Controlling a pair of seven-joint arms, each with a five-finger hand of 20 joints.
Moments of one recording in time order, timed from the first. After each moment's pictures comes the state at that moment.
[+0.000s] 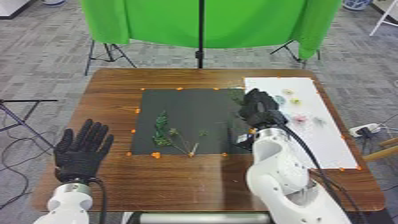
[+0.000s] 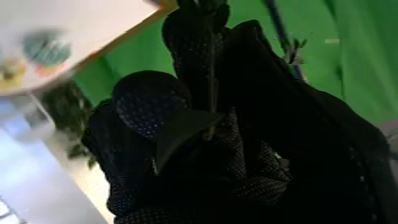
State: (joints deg) left arm 125.1 -62.6 -91.1 -122.2 -2.2 18.1 24.1; right arm -90.4 -68.6 61.5 -116.1 -139.0 3.3 42.0
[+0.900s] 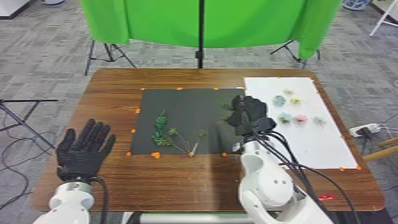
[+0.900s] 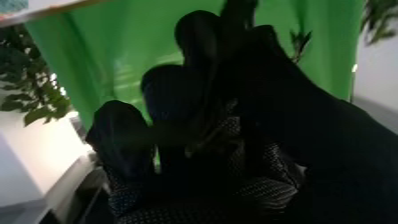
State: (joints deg) left arm 124.4 -62.6 -90.8 -121.8 -3.2 18.2 23.5; right arm -93.9 -70.6 59.0 -114.1 -159.7 0.4 35.3
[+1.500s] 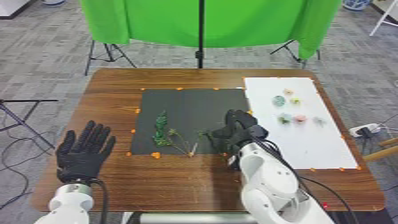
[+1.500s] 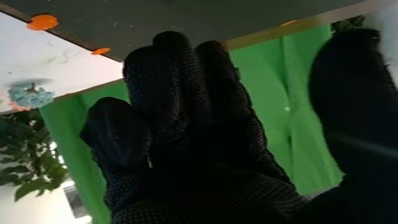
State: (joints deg) left arm 125.1 -62.6 -91.0 -121.9 -3.2 18.1 23.3; right arm -94.9 -70.8 60.1 -117.4 -146.3 -13.4 36.6
